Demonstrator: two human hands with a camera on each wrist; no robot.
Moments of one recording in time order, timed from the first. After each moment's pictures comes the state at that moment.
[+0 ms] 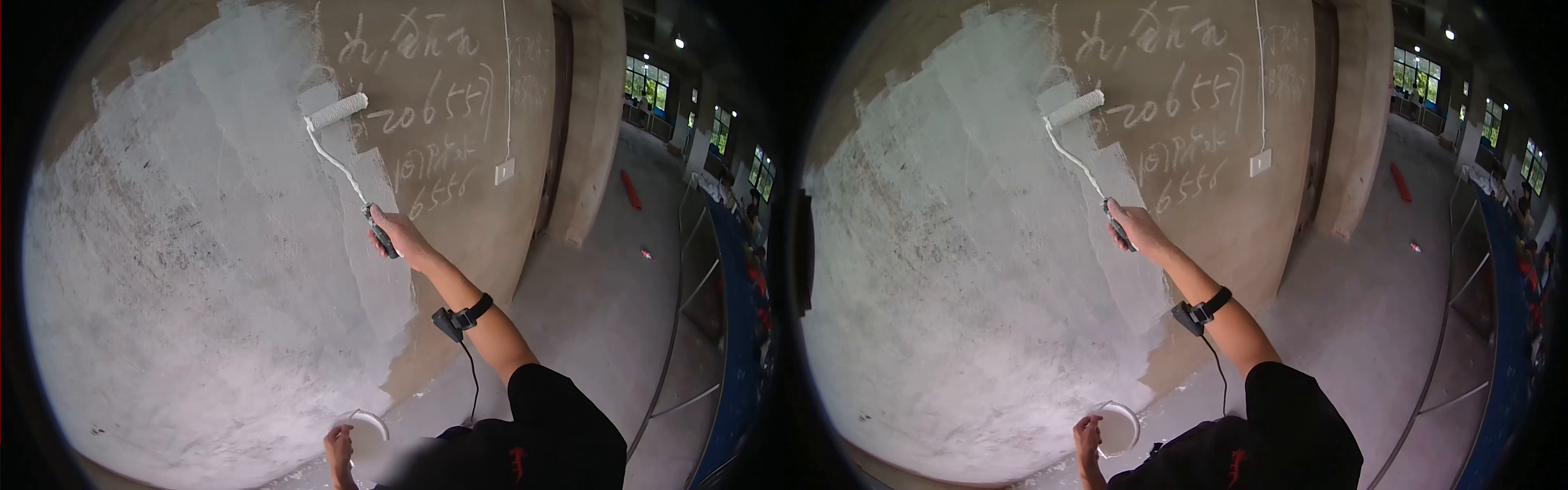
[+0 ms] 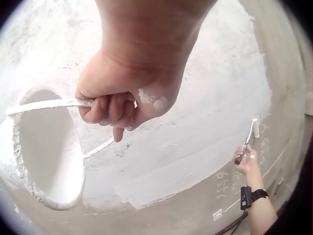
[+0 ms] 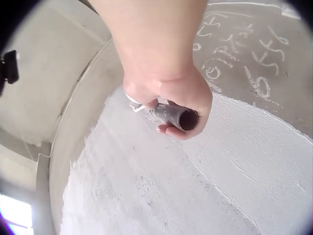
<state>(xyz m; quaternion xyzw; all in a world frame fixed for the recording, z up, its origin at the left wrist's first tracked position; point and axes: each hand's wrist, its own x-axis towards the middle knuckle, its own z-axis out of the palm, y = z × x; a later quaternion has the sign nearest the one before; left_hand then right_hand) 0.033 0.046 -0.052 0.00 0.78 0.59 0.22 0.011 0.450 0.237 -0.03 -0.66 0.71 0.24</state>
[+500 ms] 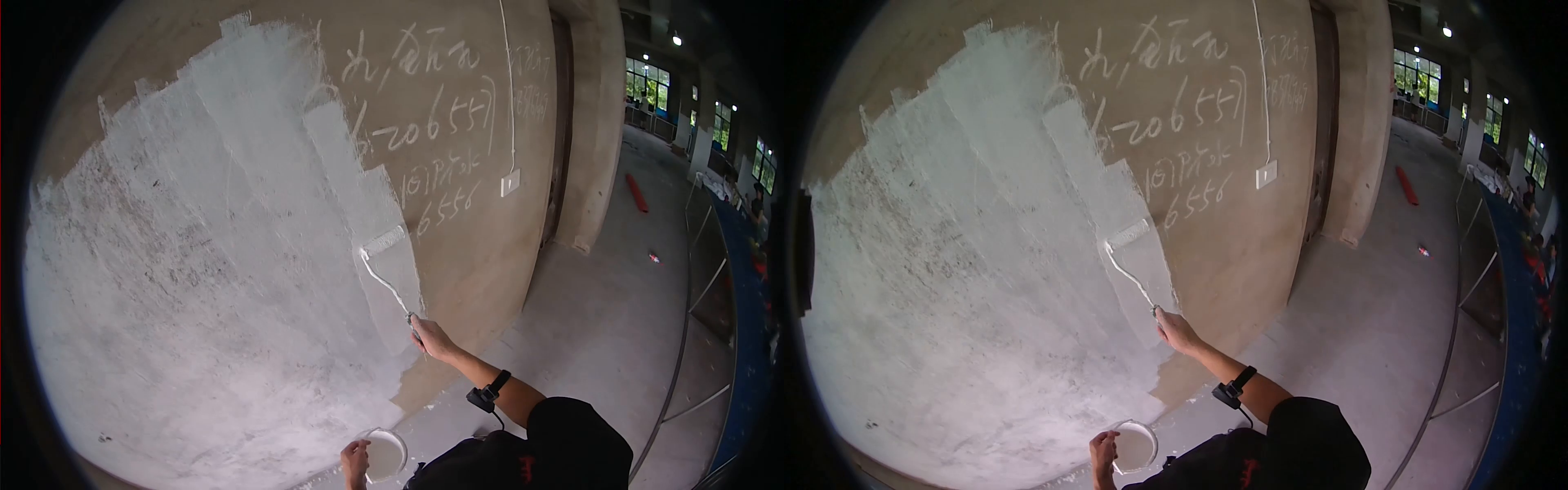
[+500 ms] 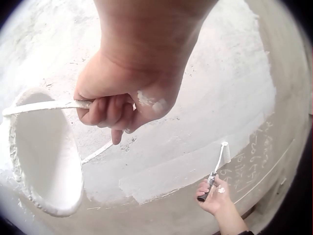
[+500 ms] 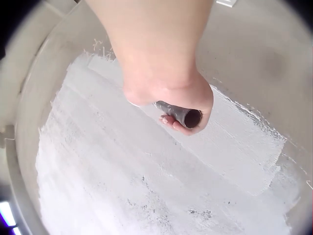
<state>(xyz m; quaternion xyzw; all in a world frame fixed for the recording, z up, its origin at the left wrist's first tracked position) 0.037 0.046 -0.074 -0.01 0.79 0.57 0.25 0.052 0.414 0.038 -0.14 -0.67 0.70 0.20</state>
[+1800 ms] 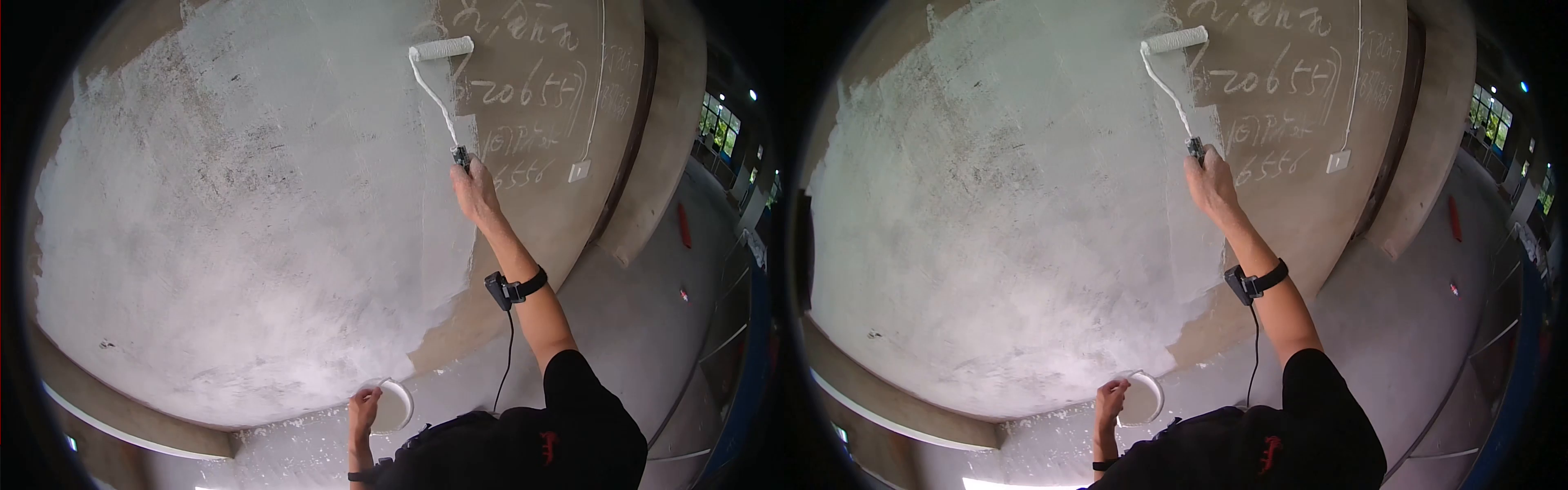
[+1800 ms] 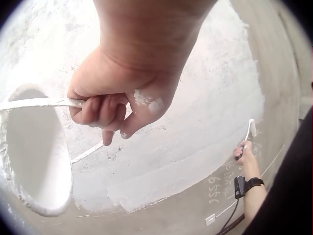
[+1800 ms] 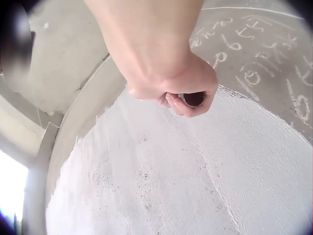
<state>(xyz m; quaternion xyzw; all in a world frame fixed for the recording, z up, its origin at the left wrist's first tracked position) 0.046 0.040 -0.060 0.02 0.85 0.51 0.17 -0.014 0.438 0.262 -0.16 -0.78 0.45 0.40</state>
